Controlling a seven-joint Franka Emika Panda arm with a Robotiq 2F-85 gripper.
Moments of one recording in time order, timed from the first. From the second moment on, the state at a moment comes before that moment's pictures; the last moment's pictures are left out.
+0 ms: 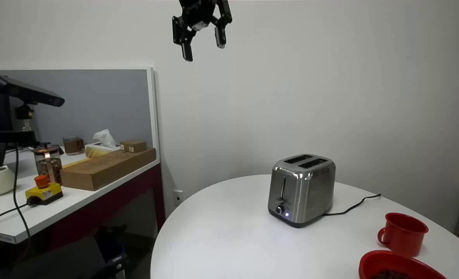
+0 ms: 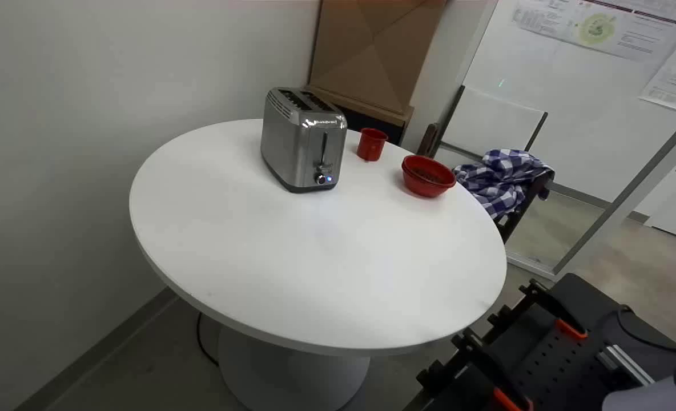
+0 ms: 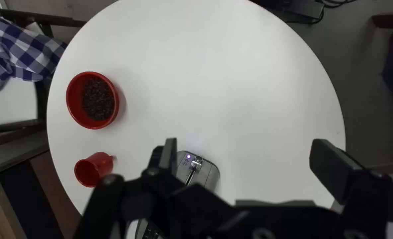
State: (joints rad) arm 0.06 -0.36 0.21 -2.07 -0.18 1.64 0.02
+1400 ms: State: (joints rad) arm -0.01 -0.19 0.02 -2.36 -0.29 2.20 -0.09
